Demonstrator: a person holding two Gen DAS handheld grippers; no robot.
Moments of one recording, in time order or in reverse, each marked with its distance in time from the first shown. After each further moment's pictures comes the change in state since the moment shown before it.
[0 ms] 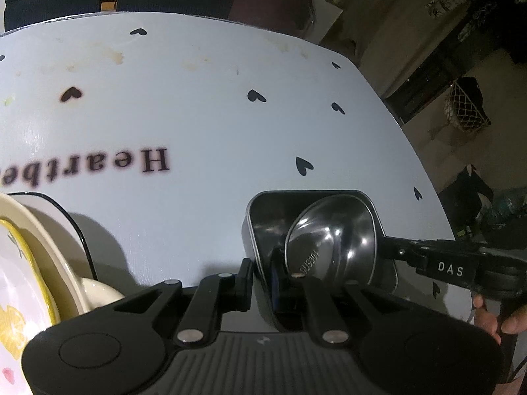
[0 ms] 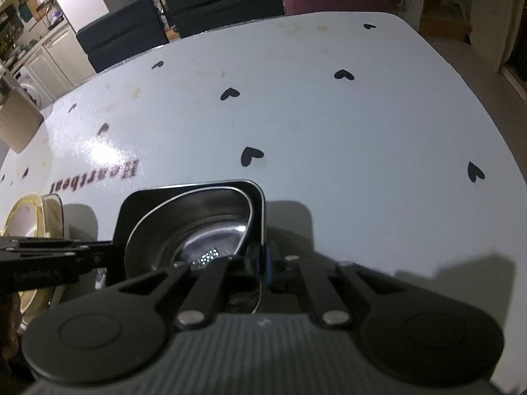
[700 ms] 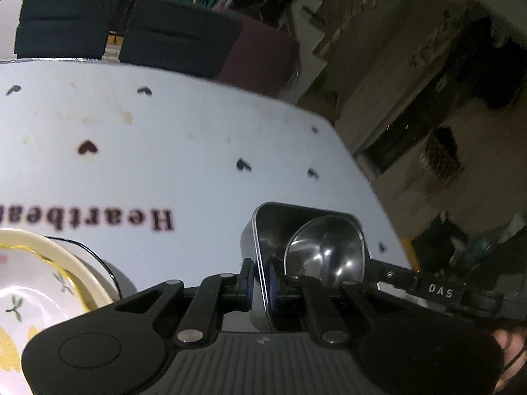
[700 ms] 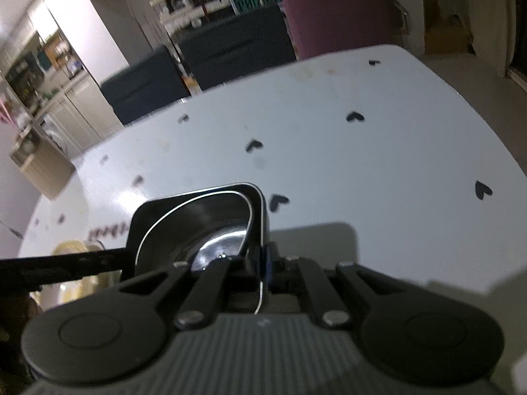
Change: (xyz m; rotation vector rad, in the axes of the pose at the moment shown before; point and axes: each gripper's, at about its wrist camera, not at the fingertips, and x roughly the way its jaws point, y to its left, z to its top) left arm -0.072 0.013 0.008 -0.046 -0.203 -0.100; right arm -0.047 -0.004 -0.002 0.066 -0.187 0.135
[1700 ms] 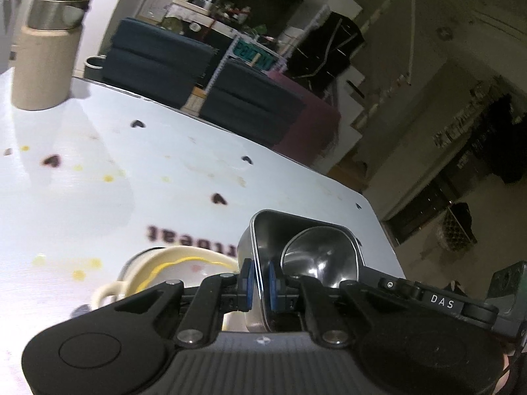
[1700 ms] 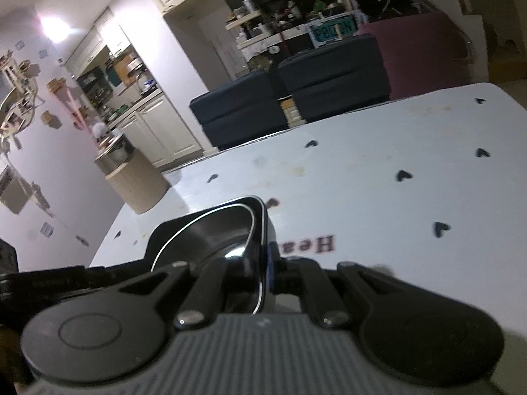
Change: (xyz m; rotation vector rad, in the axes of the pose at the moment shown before) left arm -0.154 0.101 -0.019 -0.144 -0.218 0.089; right arm 0.006 0.125 -0.005 -0.090 -0.081 0.231
